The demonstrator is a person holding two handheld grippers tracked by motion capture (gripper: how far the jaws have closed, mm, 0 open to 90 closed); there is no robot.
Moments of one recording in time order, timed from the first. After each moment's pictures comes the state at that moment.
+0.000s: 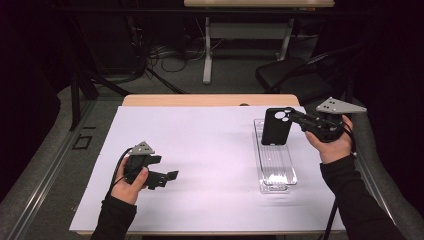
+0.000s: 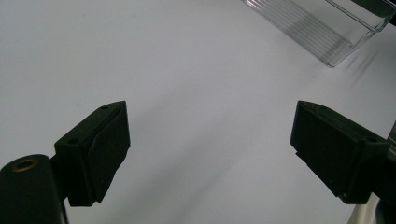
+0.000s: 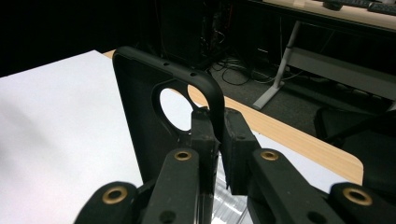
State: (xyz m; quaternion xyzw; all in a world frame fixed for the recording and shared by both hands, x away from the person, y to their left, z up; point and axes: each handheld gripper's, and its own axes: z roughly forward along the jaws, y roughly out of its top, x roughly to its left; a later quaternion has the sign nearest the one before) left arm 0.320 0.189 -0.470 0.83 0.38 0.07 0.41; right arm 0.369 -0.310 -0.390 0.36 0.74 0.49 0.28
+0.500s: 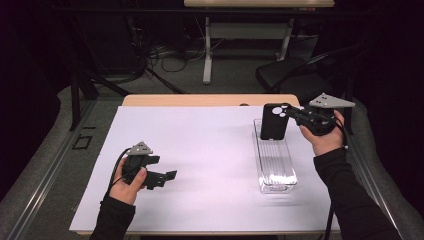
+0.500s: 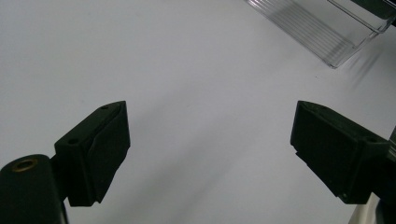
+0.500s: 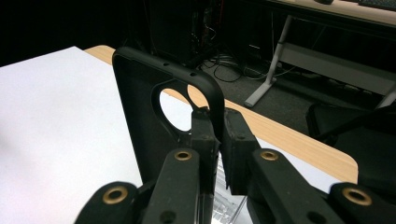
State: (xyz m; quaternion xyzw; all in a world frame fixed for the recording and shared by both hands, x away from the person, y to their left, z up) left arm 0.320 0.194 -0.471 0.82 0.39 0.07 0.41; right arm 0.400 -0.309 -0.405 0.38 0.73 0.48 0.29
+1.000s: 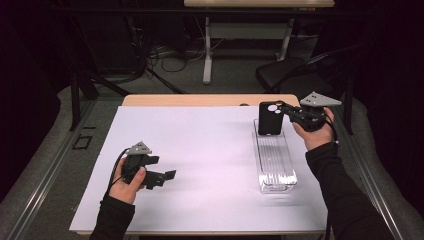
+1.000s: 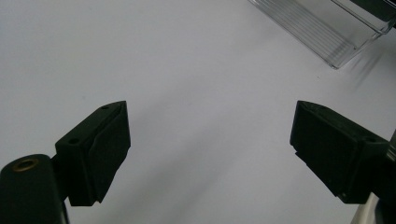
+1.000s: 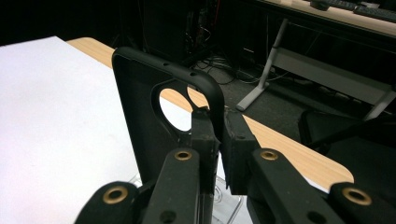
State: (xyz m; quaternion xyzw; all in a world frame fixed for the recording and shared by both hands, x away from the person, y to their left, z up) left arm 0.322 0.196 -0.475 0.82 0.39 0.06 0.41; right arm 0.430 -0.303 -0.428 0.36 0.74 0.47 0.31
